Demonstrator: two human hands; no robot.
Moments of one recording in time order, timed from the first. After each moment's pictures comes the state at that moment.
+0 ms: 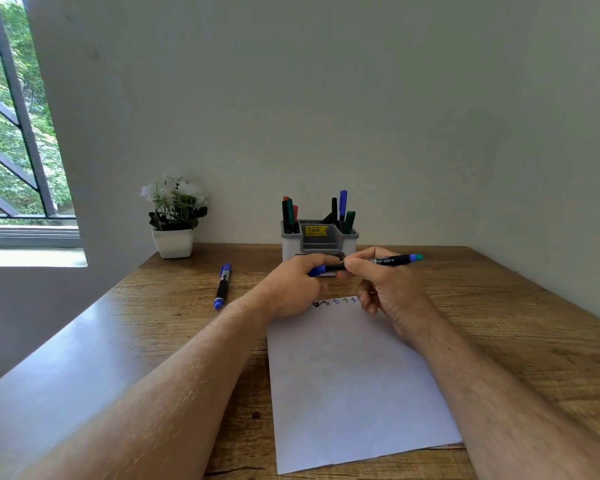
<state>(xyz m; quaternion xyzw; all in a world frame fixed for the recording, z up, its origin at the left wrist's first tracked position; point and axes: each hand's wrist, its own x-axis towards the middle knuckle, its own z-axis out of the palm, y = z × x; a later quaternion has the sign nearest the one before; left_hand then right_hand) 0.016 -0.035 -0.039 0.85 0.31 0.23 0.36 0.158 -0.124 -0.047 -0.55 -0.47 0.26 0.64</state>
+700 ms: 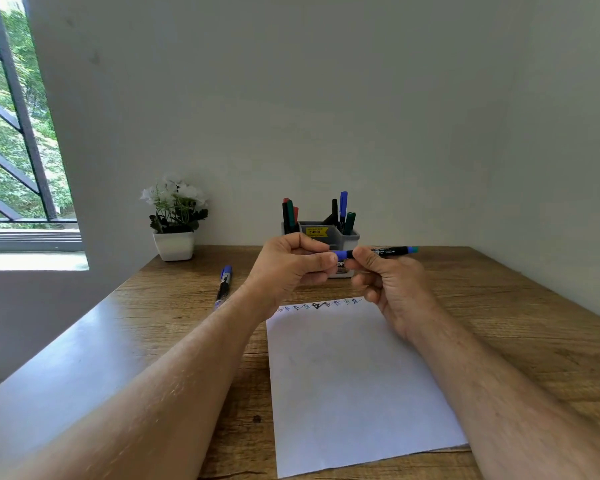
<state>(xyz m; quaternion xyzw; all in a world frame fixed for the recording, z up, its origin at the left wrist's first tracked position) 0.007 -0.036 -0.029 0.63 0.22 0.42 0.62 0.161 -0.116 -0.044 -0.49 -0.34 0.34 0.73</state>
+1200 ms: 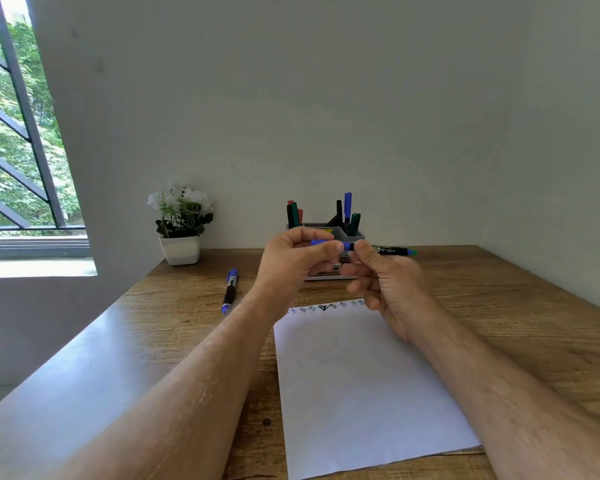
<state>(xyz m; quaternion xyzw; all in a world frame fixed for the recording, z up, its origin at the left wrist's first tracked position) 0.011 -0.039 -0.025 0.61 0.20 0.48 0.60 0.149 -0.116 -0.041 -0.51 -0.36 0.34 0.70</state>
